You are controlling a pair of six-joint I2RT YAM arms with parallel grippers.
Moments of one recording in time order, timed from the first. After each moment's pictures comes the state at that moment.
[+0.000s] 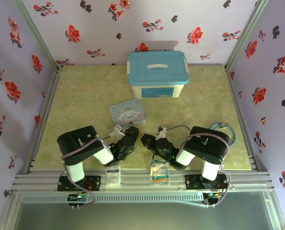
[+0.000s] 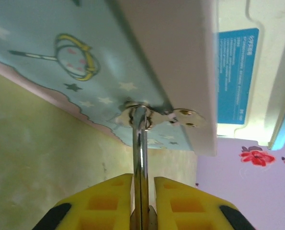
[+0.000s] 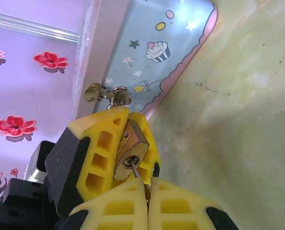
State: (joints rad) left arm -1.11 1.81 0.38 1.05 -0.65 -1.67; right arm 1.10 1.80 0.30 1.19 0.25 1.37
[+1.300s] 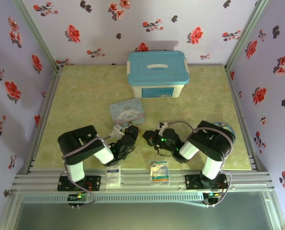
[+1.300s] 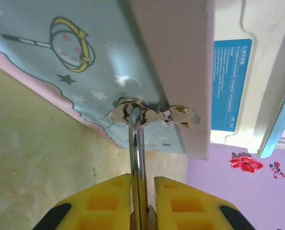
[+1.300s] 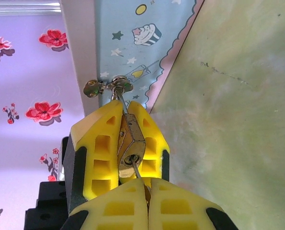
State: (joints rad) left arm -1.10 1.82 0.38 1.08 -0.65 -1.70; right arm 0.90 1.76 0.29 1.17 -0.18 1.53
